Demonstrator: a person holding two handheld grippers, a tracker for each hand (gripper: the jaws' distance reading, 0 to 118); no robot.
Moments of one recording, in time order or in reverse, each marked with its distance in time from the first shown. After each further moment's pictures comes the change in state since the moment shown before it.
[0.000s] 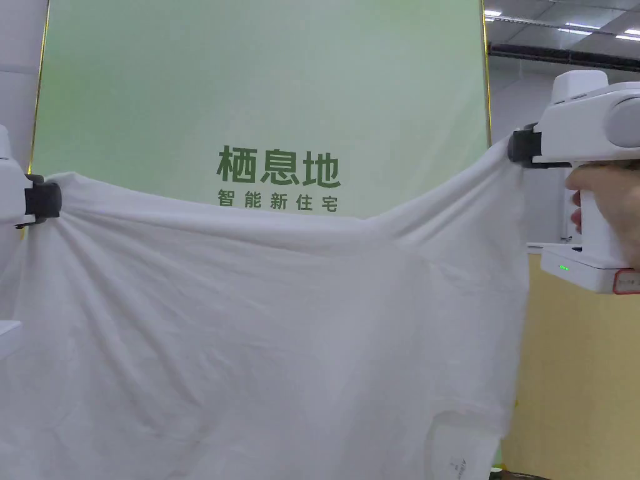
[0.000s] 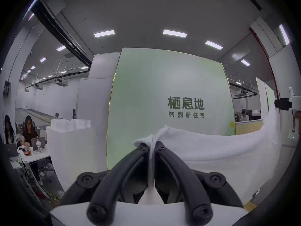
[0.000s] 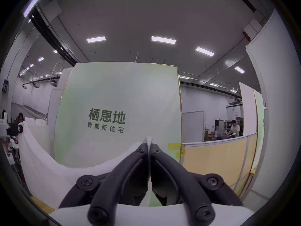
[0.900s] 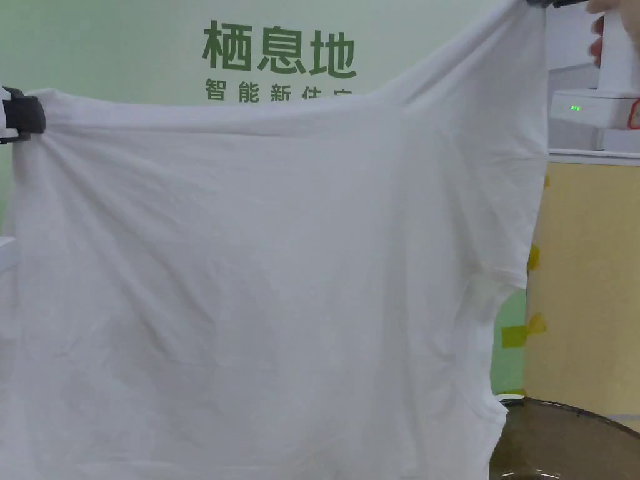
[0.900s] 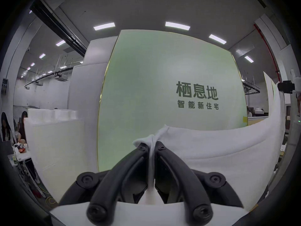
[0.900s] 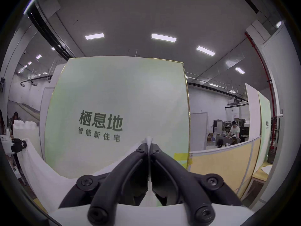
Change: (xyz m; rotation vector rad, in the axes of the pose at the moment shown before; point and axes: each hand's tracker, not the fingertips) left arm -0.008 -0.045 -0.160 -0.046 0.004 0.010; right arm -0.026 0.016 -0.149 0.001 -0.027 0.026
